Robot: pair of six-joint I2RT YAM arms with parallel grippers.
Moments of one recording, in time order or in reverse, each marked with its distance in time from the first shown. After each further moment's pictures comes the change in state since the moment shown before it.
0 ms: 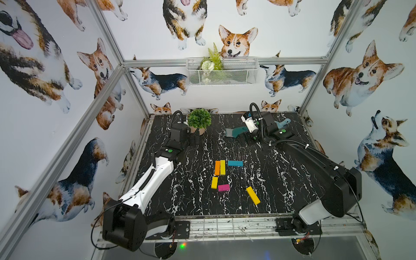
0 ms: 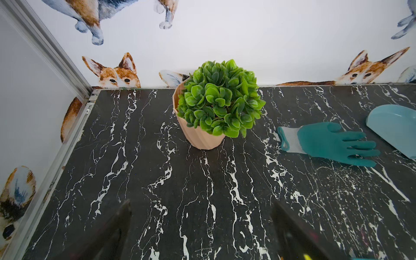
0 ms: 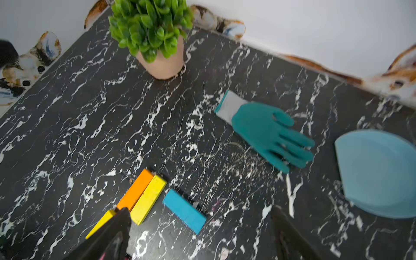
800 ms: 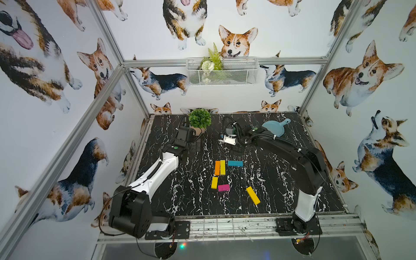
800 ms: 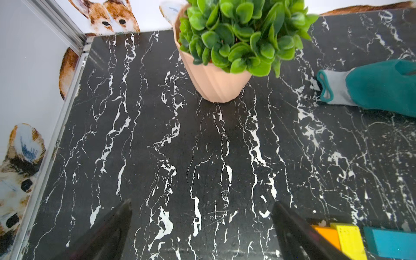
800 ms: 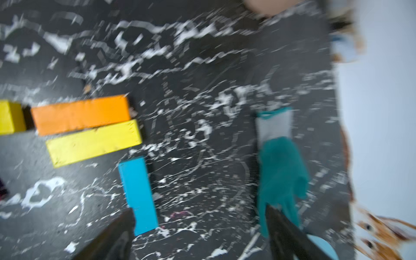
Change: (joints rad) left arm -0.014 0.107 0.019 -0.150 -0.053 -0.014; right arm 0.096 0.320 0.214 -0.018 0.117 -0.754
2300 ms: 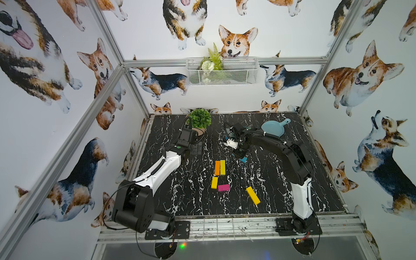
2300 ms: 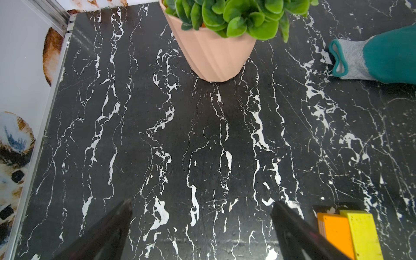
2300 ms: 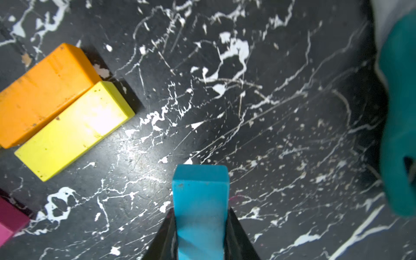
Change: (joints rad) left arm -0.016 0.057 -0.013 -0.040 0.005 -0.012; right arm -0.034 0.246 0.091 -0.277 -0.081 0.244
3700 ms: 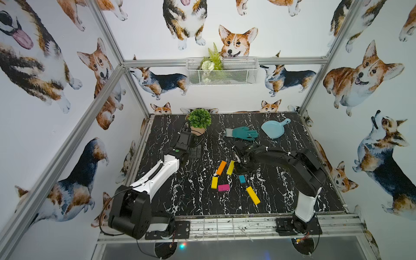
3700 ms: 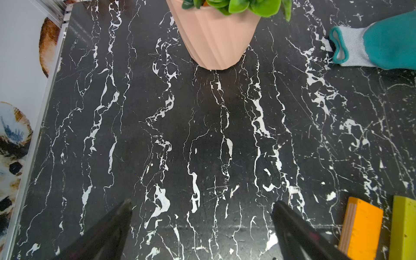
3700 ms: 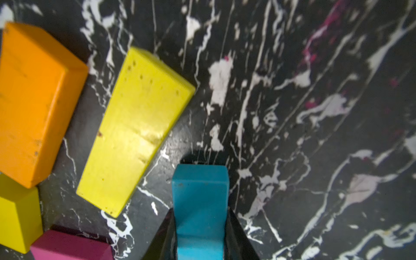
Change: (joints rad) left arm 0.000 -0.060 -0.065 -0.005 0.011 -0.002; right arm 0.106 -0.178 -0.426 0.194 -0.036 0.929
